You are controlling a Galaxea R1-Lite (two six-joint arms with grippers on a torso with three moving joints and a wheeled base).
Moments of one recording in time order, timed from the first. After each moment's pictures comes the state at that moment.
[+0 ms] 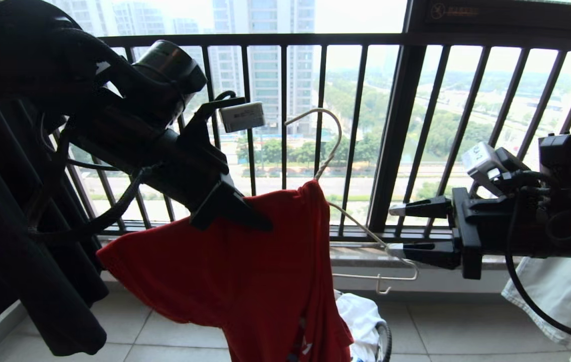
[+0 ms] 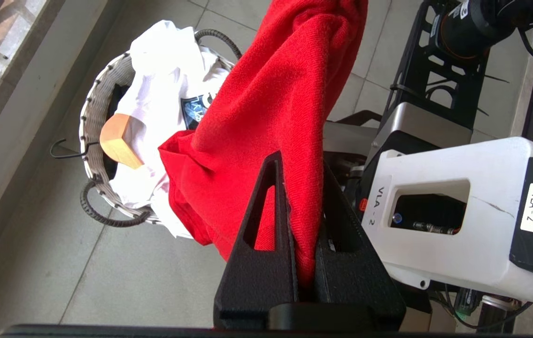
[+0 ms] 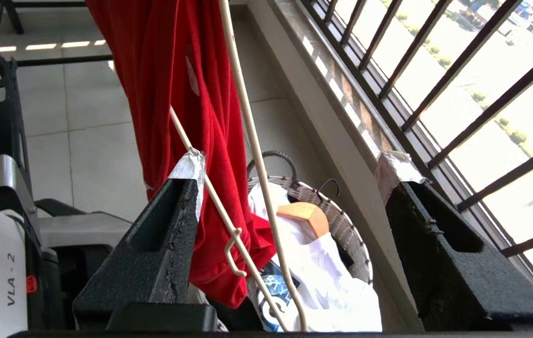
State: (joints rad) left arm -0.50 1.83 -1.93 1.02 -0.67 0.48; right arm 0.24 1.51 -0.87 -0.24 0.81 -0.44
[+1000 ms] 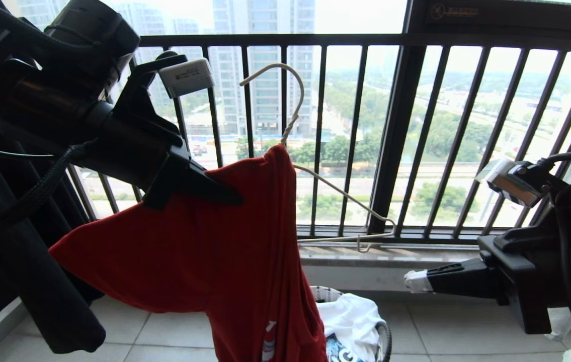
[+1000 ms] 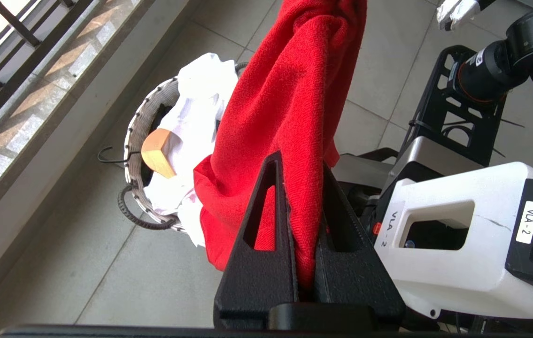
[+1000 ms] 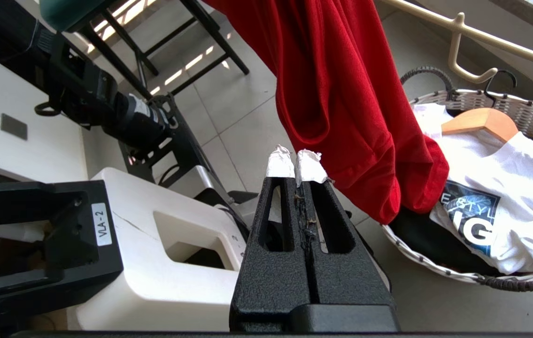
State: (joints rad) left arm -0.41 1.69 -1.82 0.91 -0.68 0.42; right arm 0.40 1.34 -0.88 0.10 0.76 0.05
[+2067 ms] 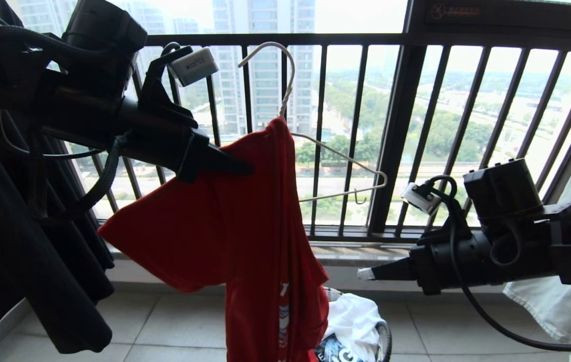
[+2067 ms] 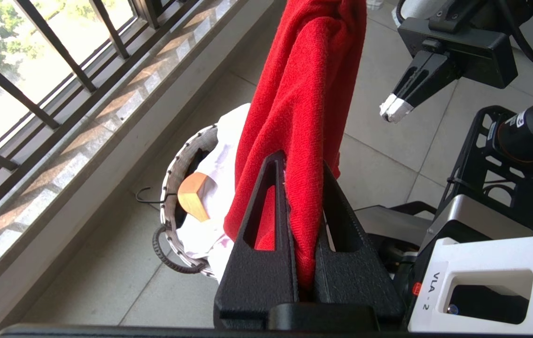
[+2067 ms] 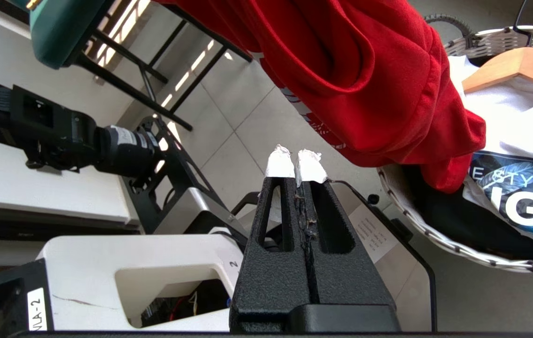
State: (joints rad) left arm -0.38 1.72 -1.77 0.63 -0.68 0.32; right arm 0.38 1.63 -0.90 -0.09 0.75 0.23
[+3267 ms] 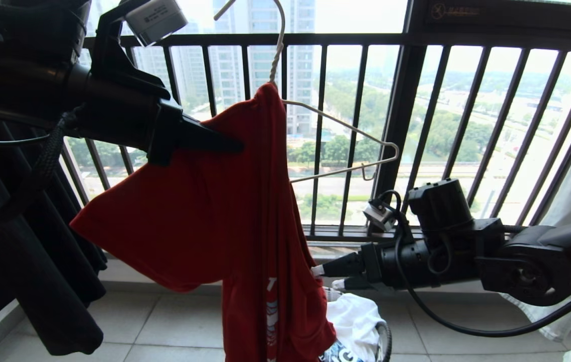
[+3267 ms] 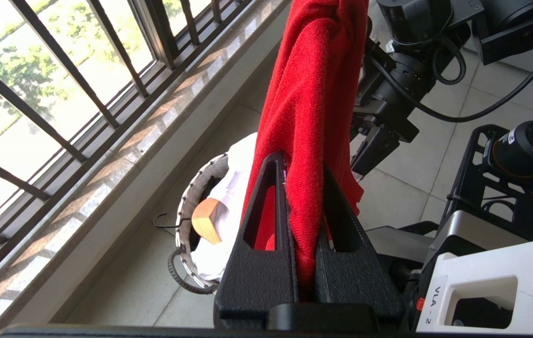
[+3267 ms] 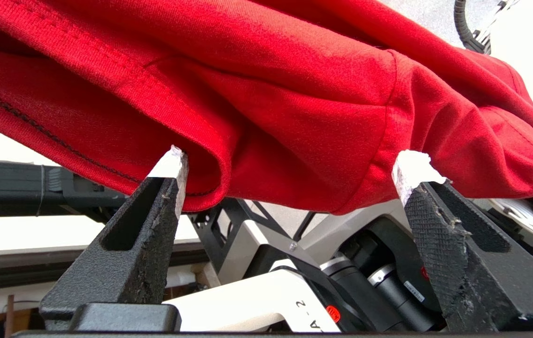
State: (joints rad) left arm -0.38 1.62 -1.74 0.58 -0.68 0.31; right arm 0.47 1.82 -0.90 -0.31 0.75 0.59
